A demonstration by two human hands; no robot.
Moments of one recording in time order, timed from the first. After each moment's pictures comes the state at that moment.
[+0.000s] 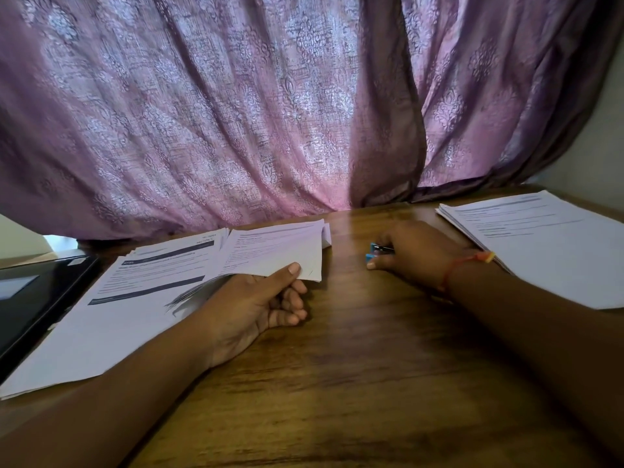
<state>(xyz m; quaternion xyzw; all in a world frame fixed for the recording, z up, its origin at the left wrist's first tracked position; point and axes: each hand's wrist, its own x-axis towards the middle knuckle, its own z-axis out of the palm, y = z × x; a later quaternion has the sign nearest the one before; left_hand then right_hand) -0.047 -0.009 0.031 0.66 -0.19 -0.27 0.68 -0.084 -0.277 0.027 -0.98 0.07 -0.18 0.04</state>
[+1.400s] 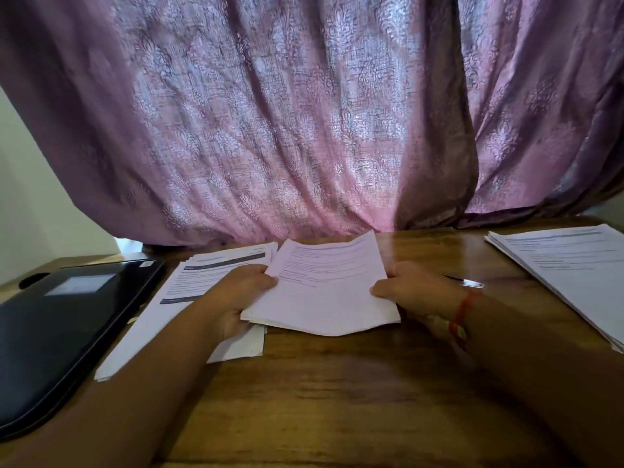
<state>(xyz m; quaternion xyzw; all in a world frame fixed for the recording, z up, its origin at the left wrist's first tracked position) 0.023 0.055 0.051 0.72 -0.01 -0.21 0.66 -0.072 -0.185 0.029 -0.81 0.12 -0.07 0.57</state>
